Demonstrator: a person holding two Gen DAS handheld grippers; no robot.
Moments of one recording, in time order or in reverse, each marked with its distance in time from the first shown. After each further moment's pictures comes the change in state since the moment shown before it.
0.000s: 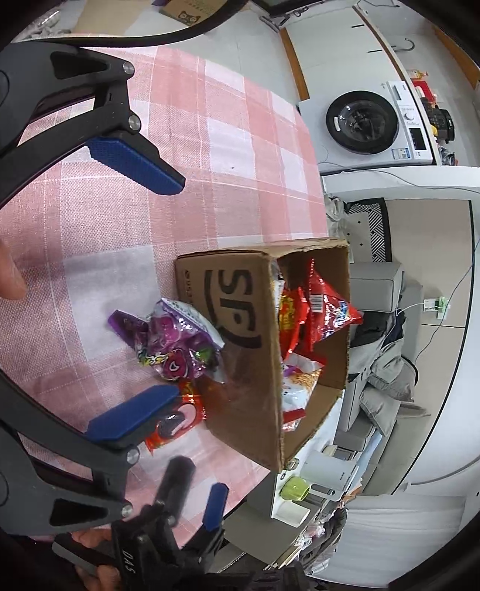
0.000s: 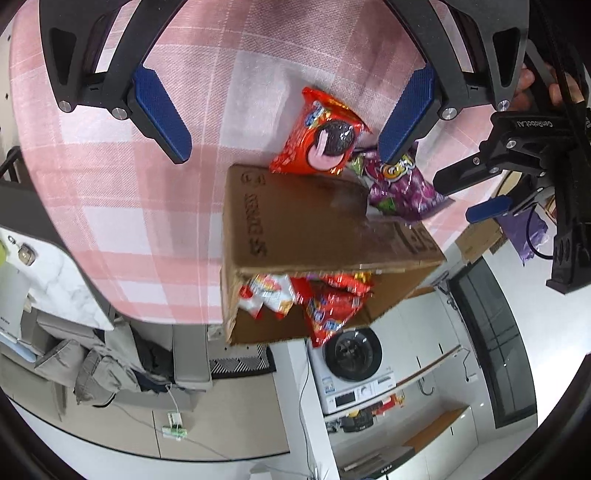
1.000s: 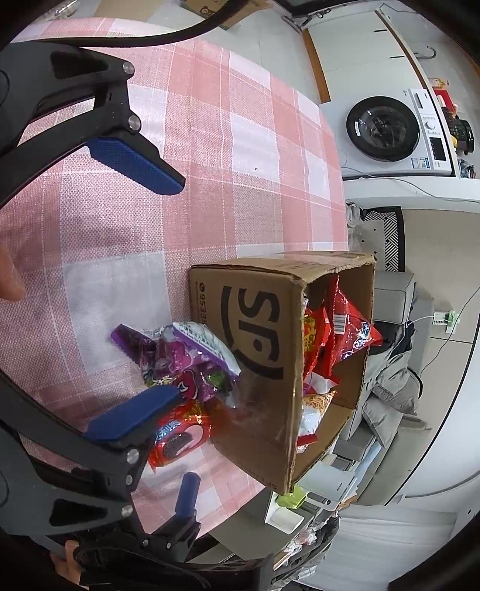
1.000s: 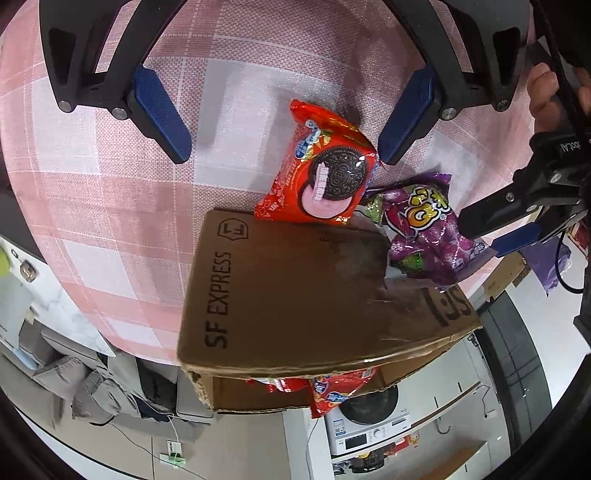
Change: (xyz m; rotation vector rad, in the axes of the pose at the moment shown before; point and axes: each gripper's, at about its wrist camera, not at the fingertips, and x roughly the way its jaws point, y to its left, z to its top) left arm 0.027 0.012 -0.008 -0.060 0.040 -0.001; right arm 0.051 0.019 -0.017 -0.031 0.149 -0.091
